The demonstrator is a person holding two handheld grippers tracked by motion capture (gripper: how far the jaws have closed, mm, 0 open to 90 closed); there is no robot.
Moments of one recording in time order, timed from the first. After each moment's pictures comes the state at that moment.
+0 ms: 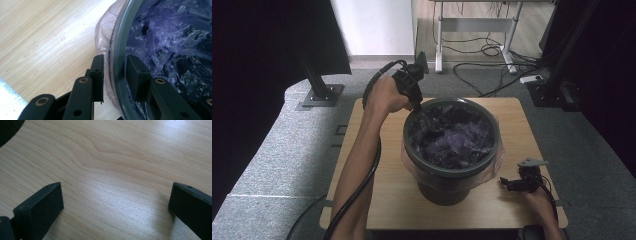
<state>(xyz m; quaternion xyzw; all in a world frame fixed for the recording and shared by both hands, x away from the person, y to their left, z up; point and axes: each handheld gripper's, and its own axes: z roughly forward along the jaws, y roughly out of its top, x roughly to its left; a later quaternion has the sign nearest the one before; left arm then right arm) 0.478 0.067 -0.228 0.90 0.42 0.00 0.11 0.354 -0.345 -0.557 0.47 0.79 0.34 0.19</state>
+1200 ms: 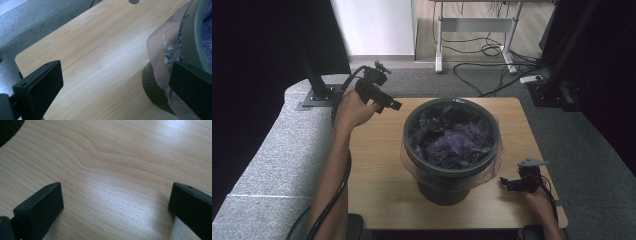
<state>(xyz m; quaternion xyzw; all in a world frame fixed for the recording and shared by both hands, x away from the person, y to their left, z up) 0.461 0.163 -0.256 0.86 0.41 0.15 0.26 0.354 -0.345 -0.557 0.47 0.79 0.34 0.19</state>
